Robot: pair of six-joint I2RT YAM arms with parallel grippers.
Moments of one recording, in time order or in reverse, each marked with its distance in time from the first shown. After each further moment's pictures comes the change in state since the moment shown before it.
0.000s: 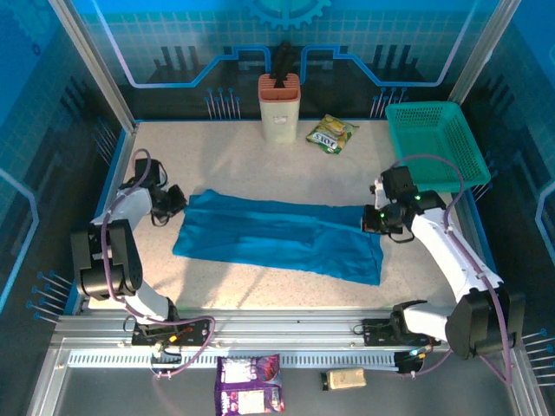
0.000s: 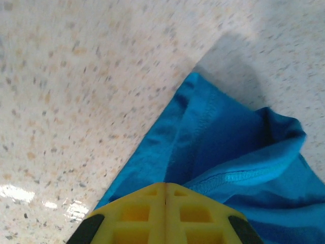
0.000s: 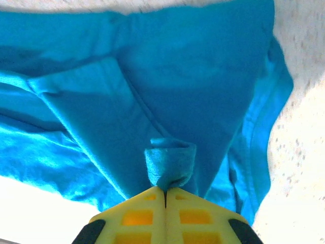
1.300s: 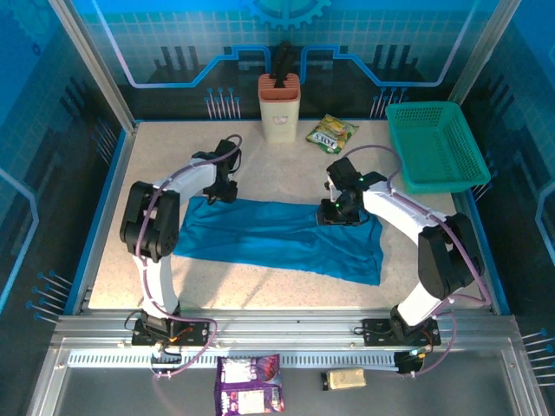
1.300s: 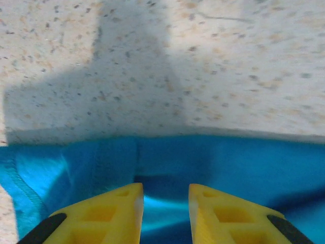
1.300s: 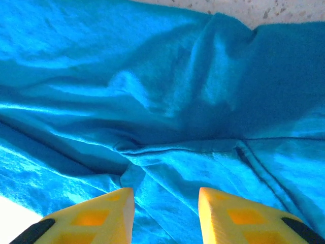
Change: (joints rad) left arm -0.467 0.399 0.481 -0.276 -0.423 0.317; right arm 0.260 0.421 0.194 0.152 0.007 0.105
